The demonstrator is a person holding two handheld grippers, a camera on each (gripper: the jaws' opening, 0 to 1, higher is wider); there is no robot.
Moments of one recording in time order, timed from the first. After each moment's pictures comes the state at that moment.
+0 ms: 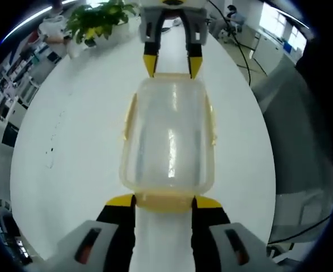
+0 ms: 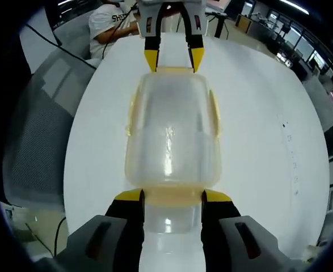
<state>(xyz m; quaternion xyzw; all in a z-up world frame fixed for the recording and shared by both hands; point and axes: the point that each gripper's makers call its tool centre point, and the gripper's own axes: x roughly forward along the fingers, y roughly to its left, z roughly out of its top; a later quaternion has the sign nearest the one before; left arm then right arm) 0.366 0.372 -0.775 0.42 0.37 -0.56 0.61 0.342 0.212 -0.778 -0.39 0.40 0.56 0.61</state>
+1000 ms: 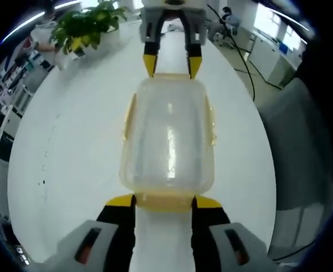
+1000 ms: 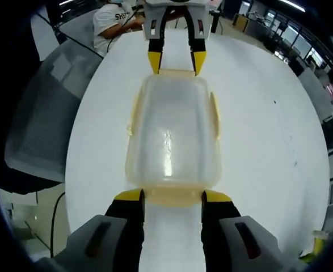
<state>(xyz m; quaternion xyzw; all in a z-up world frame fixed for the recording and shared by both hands) 0.360 0.293 -0.779 0.41 0.36 -0.59 0.60 0.332 0.133 -0.777 -0.39 0.40 0.56 0.61</state>
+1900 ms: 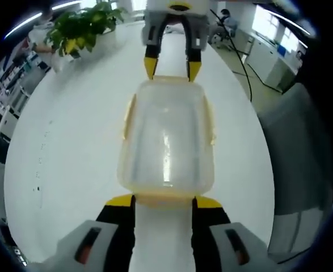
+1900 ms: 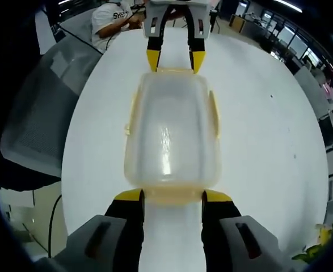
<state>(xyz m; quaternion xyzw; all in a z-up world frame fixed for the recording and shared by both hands) 0.351 0.279 -0.790 0.40 0.37 -0.60 0.59 0.326 0.121 -0.788 -0.39 0.39 0.55 0.62</state>
